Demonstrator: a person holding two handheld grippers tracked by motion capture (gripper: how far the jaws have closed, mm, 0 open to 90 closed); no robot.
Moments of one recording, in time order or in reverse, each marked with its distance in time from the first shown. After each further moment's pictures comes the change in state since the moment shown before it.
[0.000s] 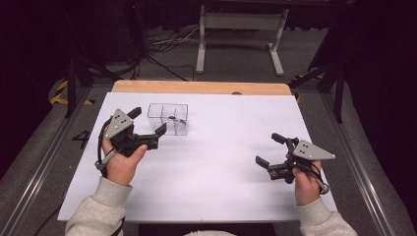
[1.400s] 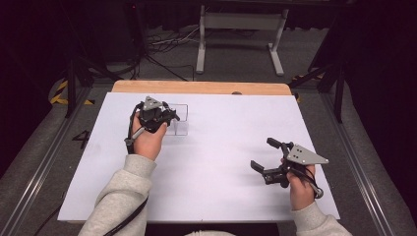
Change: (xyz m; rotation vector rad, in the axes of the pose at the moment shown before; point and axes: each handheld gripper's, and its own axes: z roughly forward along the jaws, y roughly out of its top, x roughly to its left) left arm 0.013 -0.005 0.097 0.341 0.061 -0.089; right arm 0.014 -0.010 0.007 0.010 0.001 0.008
